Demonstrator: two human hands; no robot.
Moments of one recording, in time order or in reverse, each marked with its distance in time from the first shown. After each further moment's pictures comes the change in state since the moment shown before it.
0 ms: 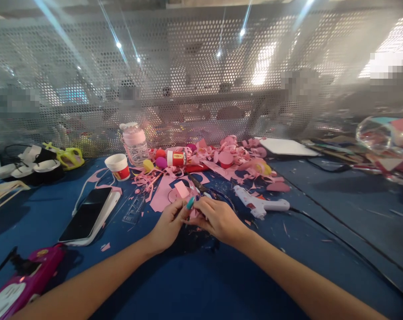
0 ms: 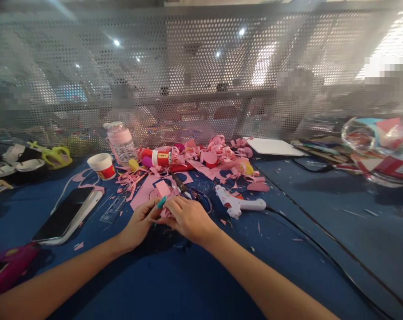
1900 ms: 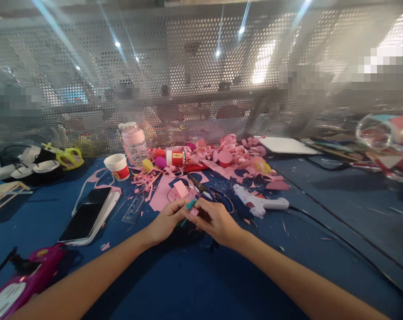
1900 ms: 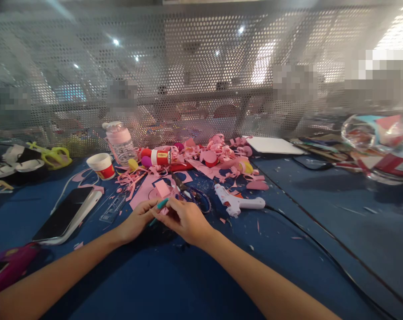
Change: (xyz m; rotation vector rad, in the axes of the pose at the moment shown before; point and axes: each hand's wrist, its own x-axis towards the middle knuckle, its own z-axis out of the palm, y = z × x) left_hand 0.008 -0.005 -0.007 -0.344 -0.181 -0.177; right_hand -0.005 -0.004 0.009 0.384 -0.001 0.204
